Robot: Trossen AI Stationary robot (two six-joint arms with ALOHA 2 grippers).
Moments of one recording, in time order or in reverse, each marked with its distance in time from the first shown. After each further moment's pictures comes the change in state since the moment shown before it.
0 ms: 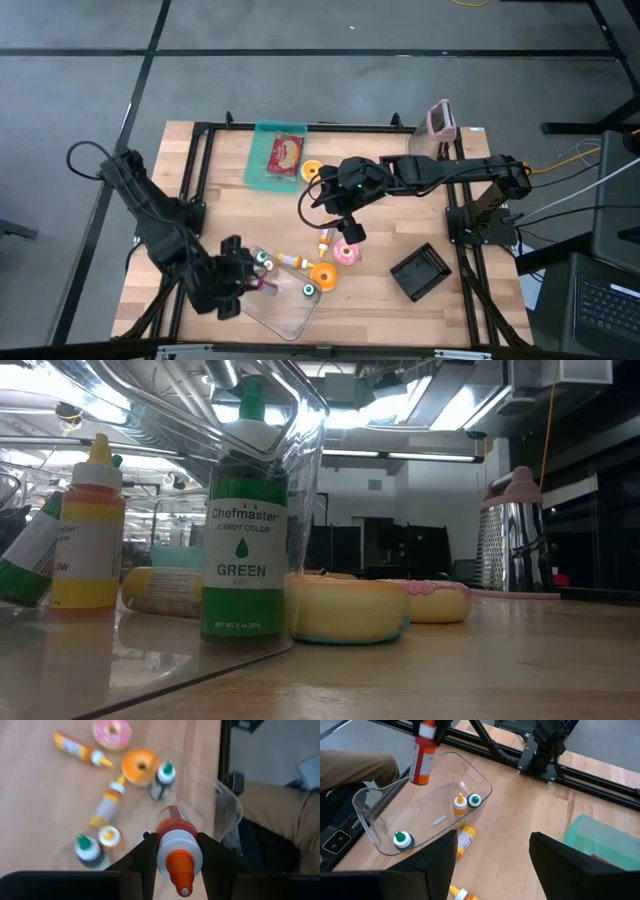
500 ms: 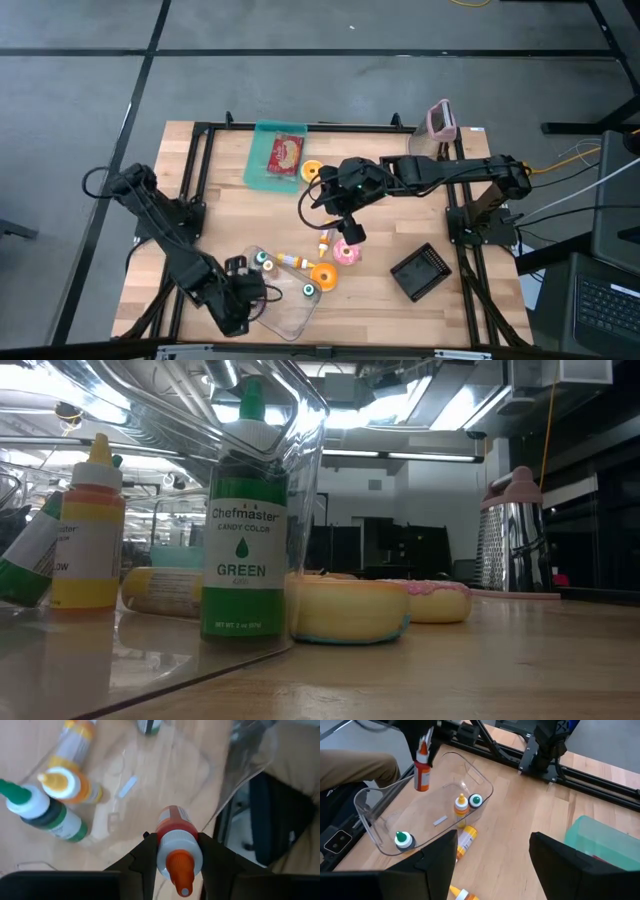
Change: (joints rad) left arm 0.005 0.196 0.000 -0.005 0.225 -0.073; right arm 0.000 0.000 0.000 0.001 0.000 -0.001
